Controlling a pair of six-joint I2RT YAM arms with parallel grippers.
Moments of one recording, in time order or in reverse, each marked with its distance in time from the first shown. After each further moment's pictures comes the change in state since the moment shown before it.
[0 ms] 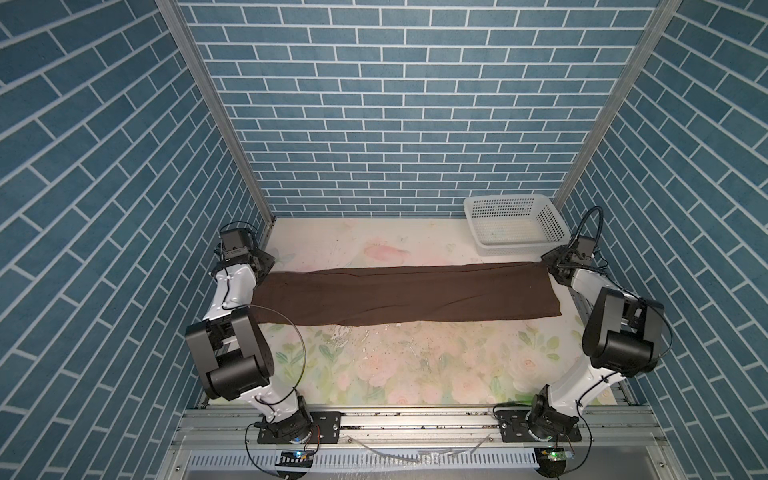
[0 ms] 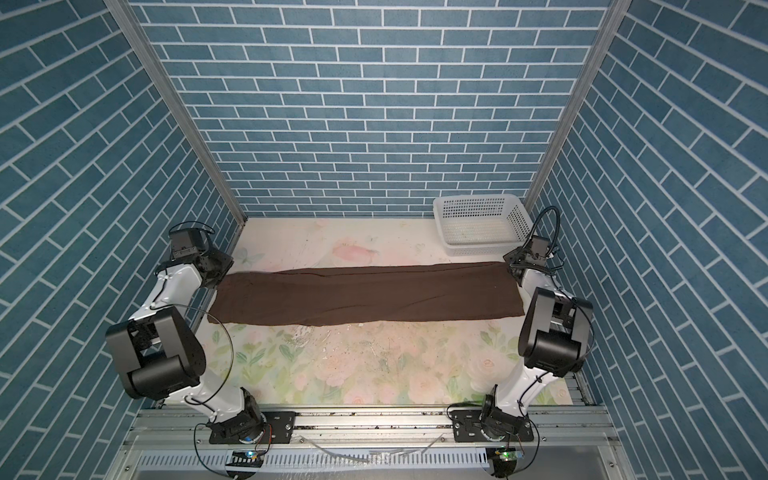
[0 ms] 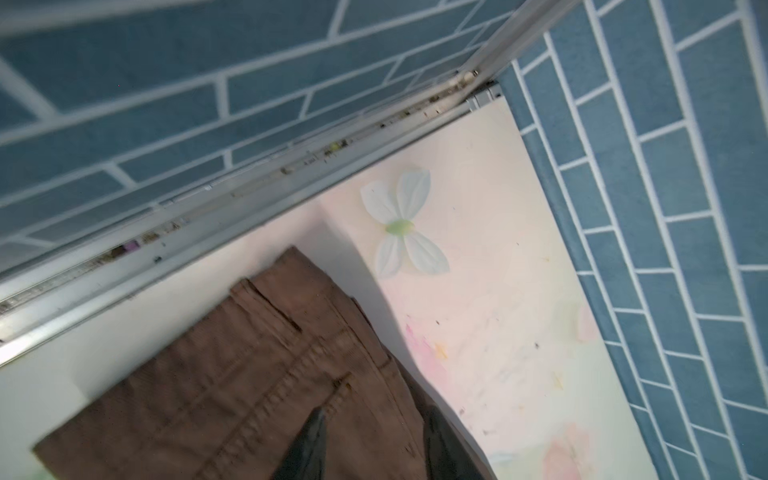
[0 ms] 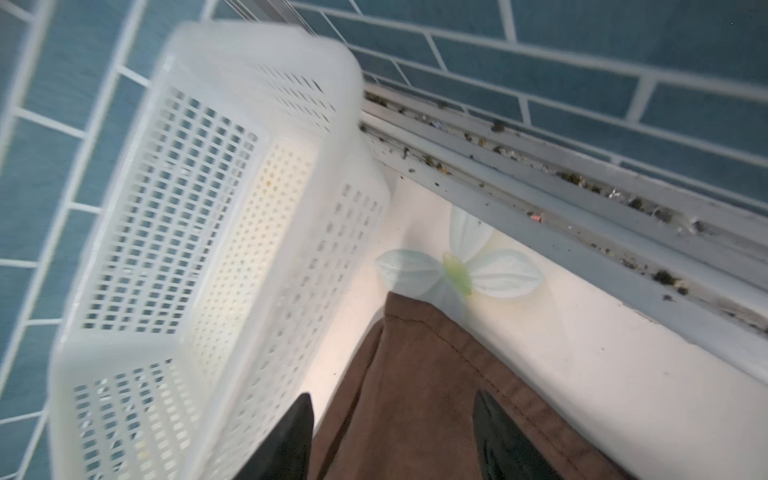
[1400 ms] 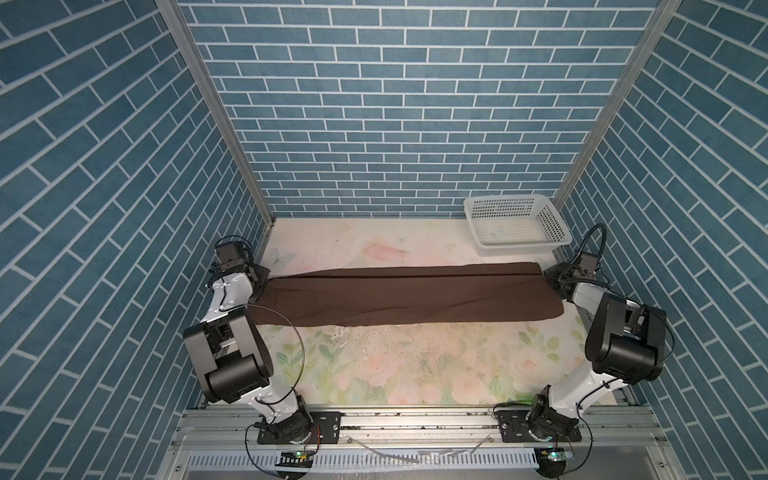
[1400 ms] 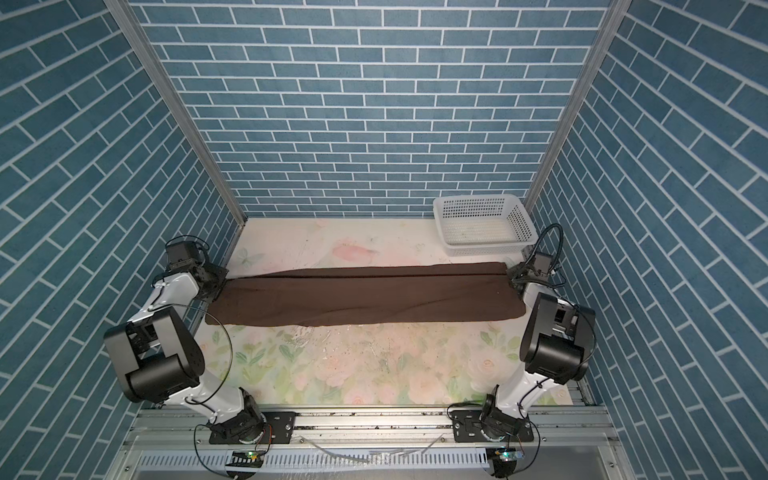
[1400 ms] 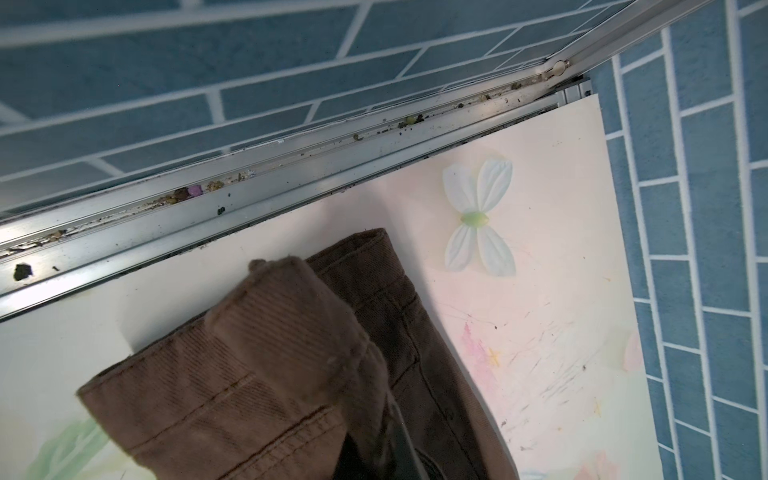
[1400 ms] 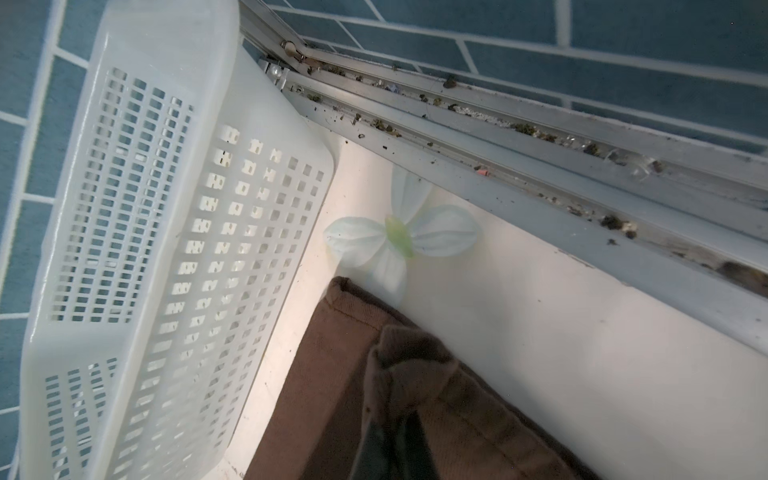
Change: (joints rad) left arm 0.109 0.022 -0.064 -0.017 -0.040 -0.083; right arm -0.048 0.050 -0.135 0.109 -0.044 0.051
